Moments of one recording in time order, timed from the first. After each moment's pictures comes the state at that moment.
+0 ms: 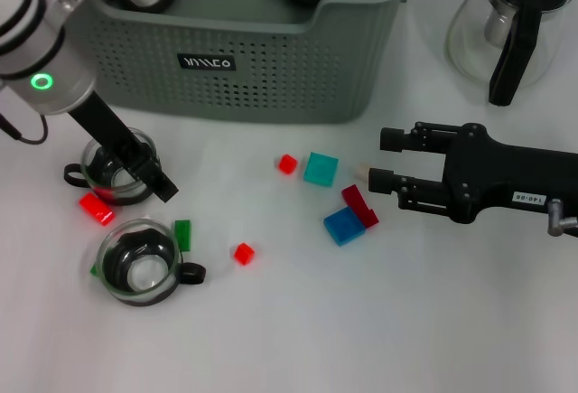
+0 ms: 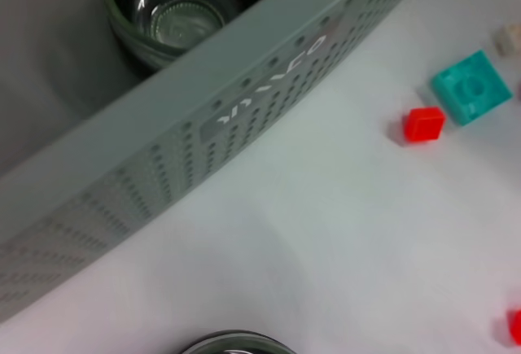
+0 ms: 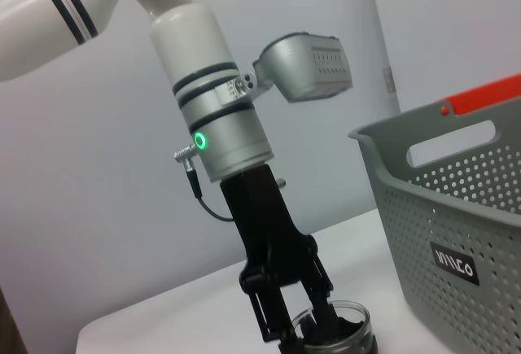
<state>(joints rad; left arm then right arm) -0.72 -2.13 1.07 1.23 2.86 1.75 -2.40 0.46 2.08 -1.01 -0.58 -1.68 -1.59 1.29</state>
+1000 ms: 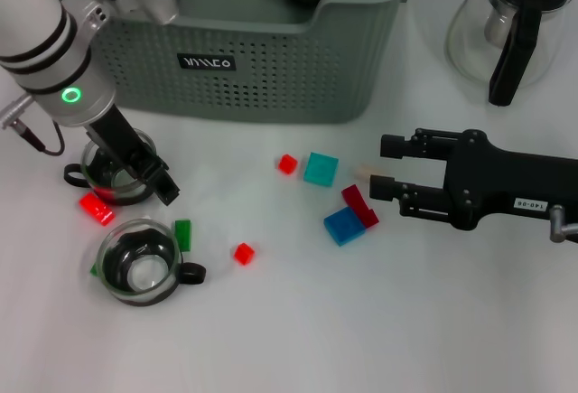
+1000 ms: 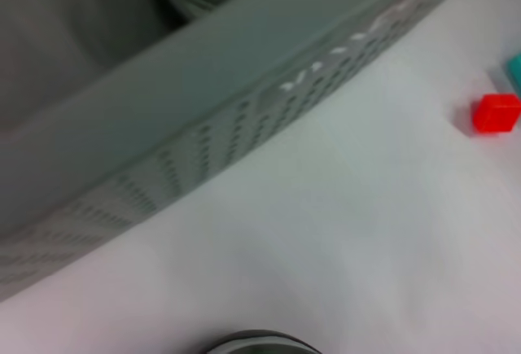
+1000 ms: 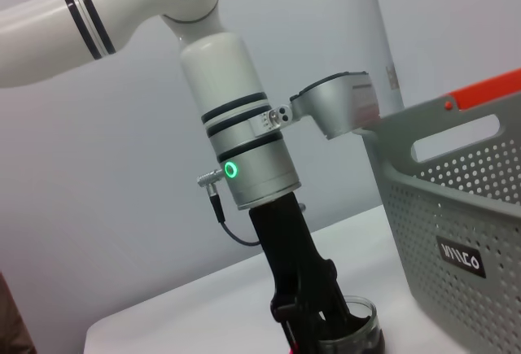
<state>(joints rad) -0.75 -2.11 1.16 1.06 2.86 1.61 -2.53 0.45 2.08 -1.01 -0.57 -1.68 -1.60 1.29</state>
